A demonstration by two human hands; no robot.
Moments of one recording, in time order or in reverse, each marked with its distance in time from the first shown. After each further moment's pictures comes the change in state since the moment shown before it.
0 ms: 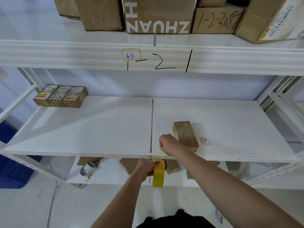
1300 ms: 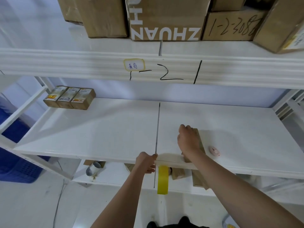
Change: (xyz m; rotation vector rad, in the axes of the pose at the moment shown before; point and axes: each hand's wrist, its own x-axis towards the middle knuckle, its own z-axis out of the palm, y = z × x) left_hand 0.020 0.054 -0.012 0.319 0.205 -0.116; right_hand 0.030 0.040 -0.028 -0.077 0.445 0.167
